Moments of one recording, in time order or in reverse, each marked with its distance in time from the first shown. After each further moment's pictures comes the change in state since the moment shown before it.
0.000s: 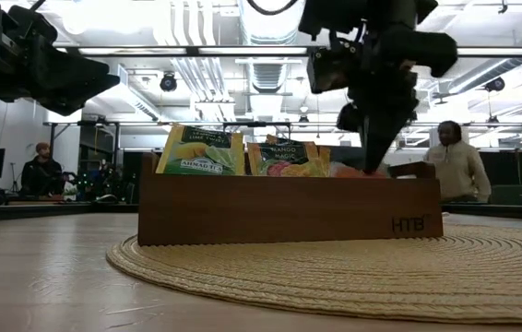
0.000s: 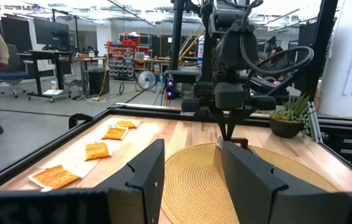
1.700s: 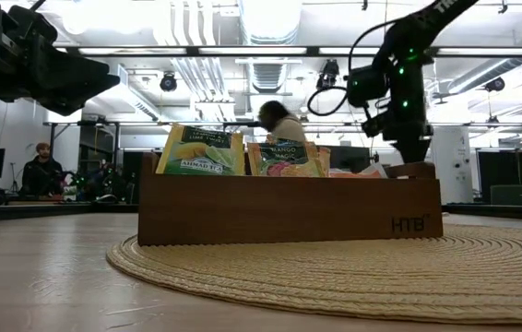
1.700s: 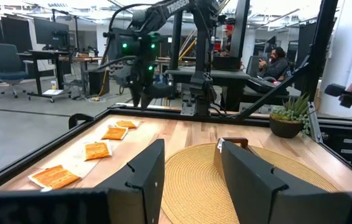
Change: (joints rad) left arm 0.000 0.000 0.000 0.000 0.000 0.000; right arm -0.759 -0.160 -0.108 -0.265 0.288 -0.212
